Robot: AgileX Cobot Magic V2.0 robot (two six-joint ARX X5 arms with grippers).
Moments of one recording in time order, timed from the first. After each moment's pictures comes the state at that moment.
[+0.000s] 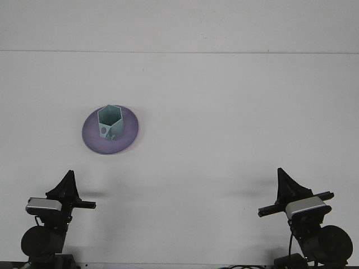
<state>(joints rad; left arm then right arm) 0.01 0.00 0.08 0.13 0.06 0.04 0.21 0.17 0.47 -0.29 -0.02 -0.04</state>
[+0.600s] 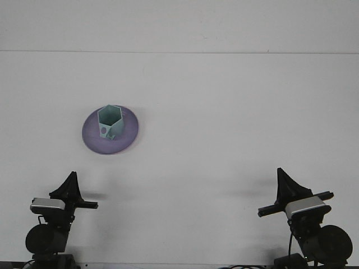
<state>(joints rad) 0.01 0.01 0.03 0.15 0.06 0.04 0.21 0.17 0.47 -0.29 -0.02 -0.04</state>
